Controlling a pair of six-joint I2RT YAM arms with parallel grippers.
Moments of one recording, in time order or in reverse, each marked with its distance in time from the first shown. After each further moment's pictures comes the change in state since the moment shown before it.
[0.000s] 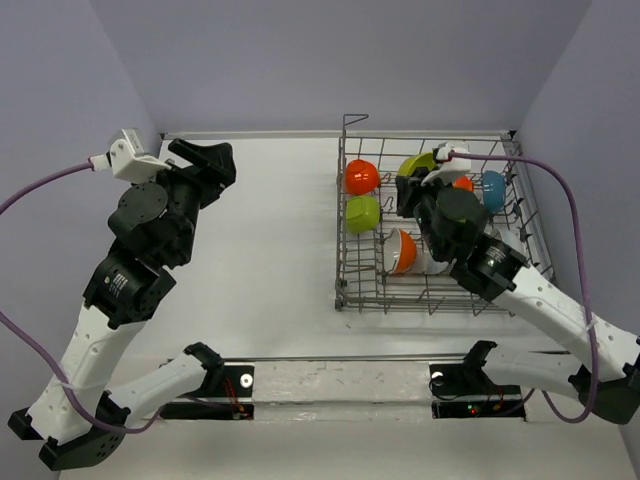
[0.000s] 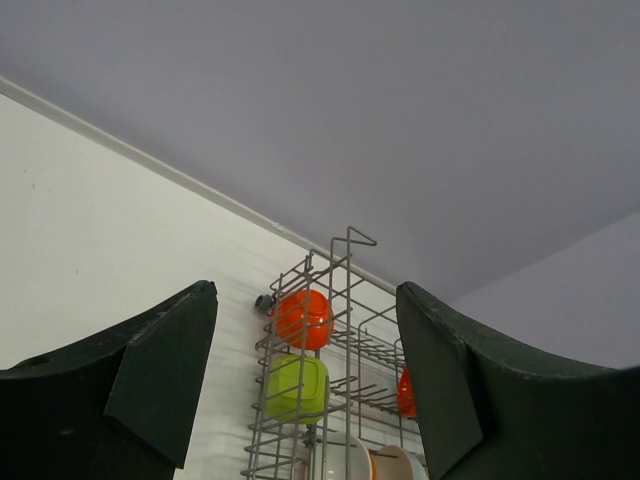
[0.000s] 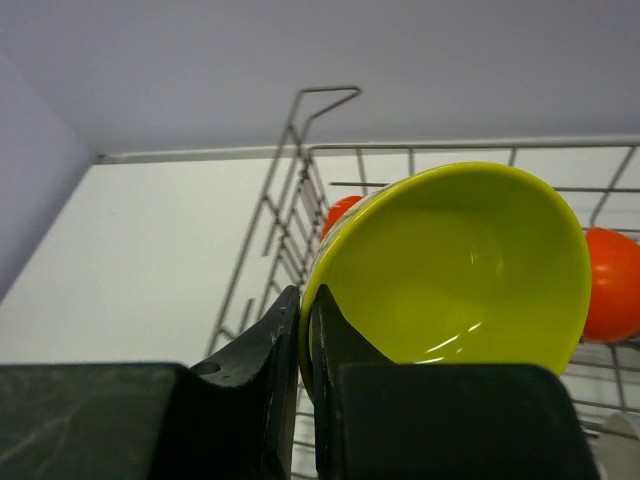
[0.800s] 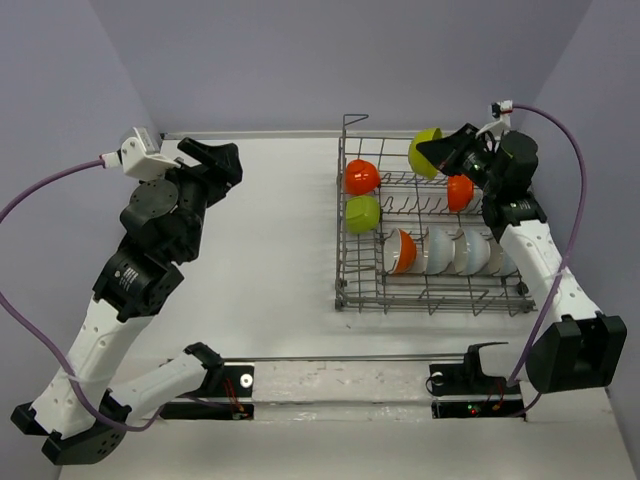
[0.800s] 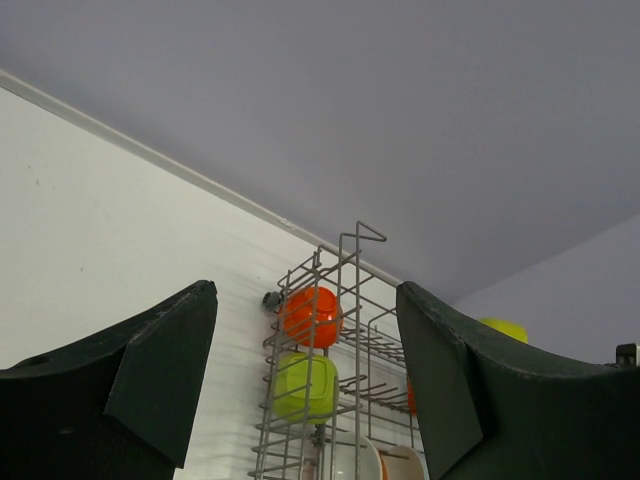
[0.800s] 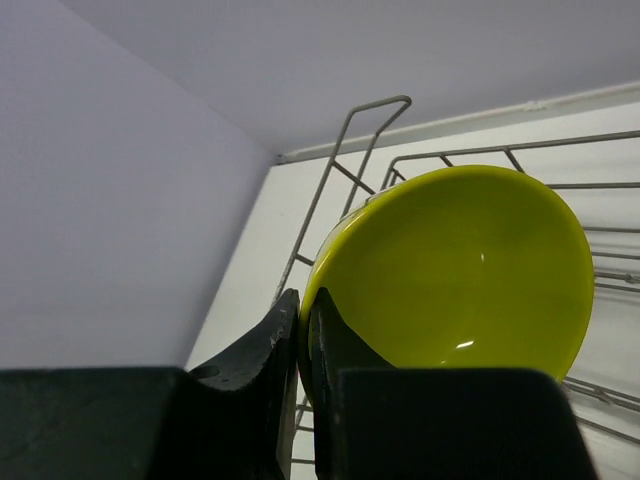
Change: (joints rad) left arm 0.000 0.010 -0.026 0.026 -0.003 0.009; right arm -0.777 0.248 0.036 0.174 -1.125 0.439
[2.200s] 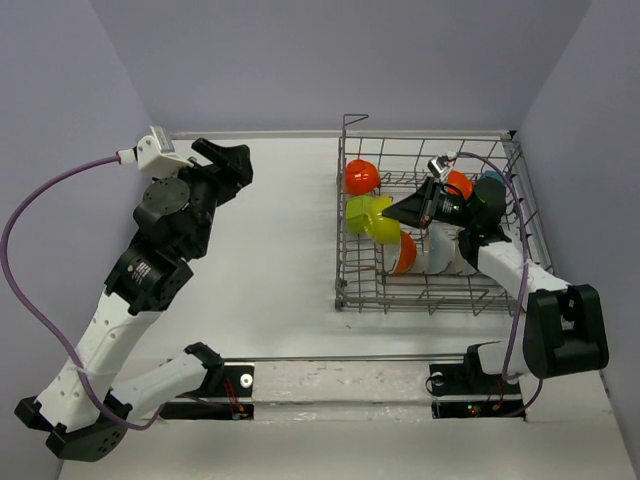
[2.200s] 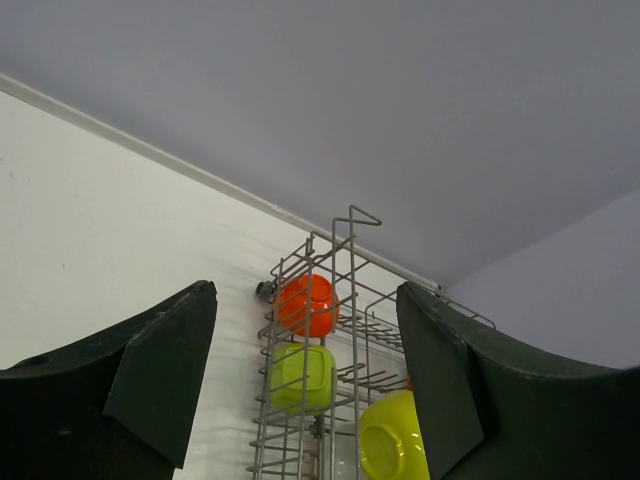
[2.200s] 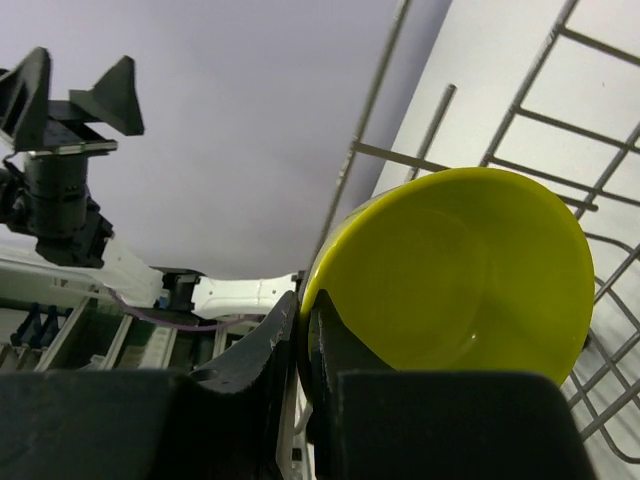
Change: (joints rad) left arm 0.000 0.012 -0.054 0.063 0.049 0.008; right arm -0.015 0.064 -0.430 0.663 -0.650 0.590
